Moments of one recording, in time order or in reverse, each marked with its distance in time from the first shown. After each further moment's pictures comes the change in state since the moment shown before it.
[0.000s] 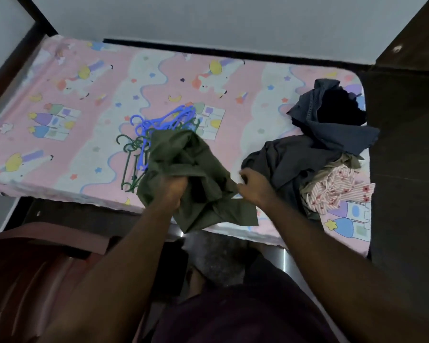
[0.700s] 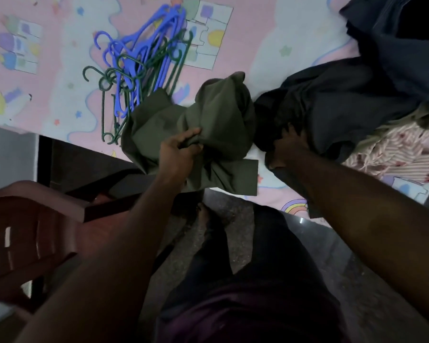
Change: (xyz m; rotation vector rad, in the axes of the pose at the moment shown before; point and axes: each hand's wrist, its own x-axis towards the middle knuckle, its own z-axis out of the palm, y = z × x) left_hand 0.040 -0.018 0.134 0.137 0.010 -0.033; right_hand 0.193 0.198 0.011 -0.922 -0.463 -0.110
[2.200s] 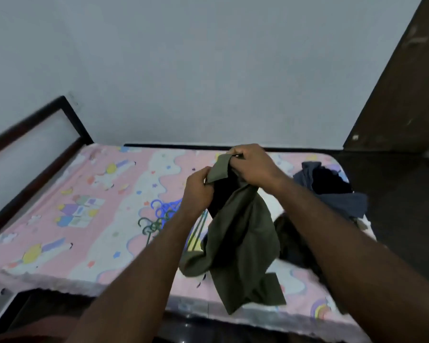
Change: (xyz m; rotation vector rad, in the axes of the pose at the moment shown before) left_hand -0.075 0.143 -0.206 0.087 -0.144 0.991; right_hand -0.331 -0.235 -0.312 1.002 1.048 -0.315
